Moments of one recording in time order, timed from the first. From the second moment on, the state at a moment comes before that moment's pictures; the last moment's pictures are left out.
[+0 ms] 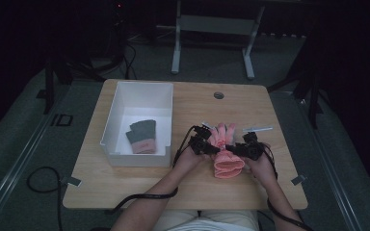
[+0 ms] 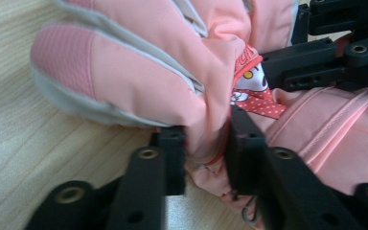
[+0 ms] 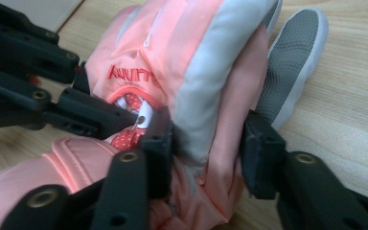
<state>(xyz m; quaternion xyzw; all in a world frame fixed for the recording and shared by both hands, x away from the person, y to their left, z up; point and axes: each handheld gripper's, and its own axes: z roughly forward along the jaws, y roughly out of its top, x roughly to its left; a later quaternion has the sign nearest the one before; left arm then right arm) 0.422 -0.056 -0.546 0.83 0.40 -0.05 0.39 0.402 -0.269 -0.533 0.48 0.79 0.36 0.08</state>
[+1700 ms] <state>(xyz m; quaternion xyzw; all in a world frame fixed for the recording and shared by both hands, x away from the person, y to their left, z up) 0.390 0.063 -0.370 0.82 0.36 0.06 0.44 0.383 -0.174 -0.385 0.38 0.76 0.51 0.15</state>
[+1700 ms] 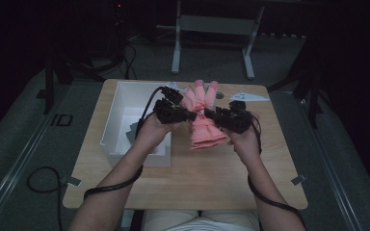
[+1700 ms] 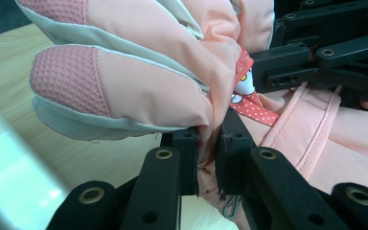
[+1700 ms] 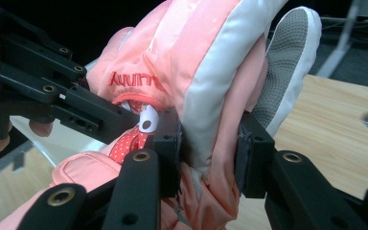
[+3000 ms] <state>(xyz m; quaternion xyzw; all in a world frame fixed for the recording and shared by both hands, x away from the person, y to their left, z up) 0.419 0.228 -0.414 0.81 0.44 0.02 0.39 0.424 0.008 -0.426 0.40 0.79 0.47 0.08</state>
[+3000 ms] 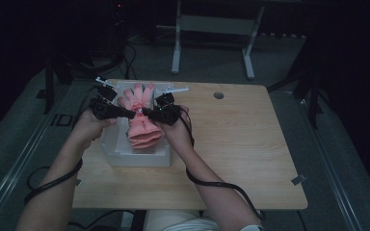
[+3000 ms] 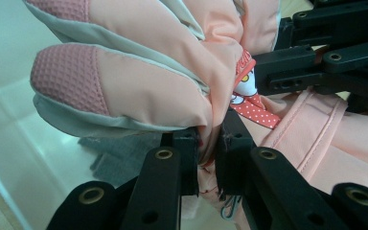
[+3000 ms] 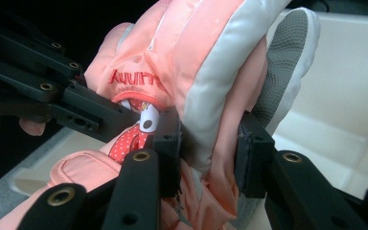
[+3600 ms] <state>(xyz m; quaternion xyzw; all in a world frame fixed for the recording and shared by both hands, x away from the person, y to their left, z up) 0.437 0.220 -0.449 0.82 0.47 0.01 0.31 0.446 0.033 -0.448 0.40 0.85 0.33 0.08</state>
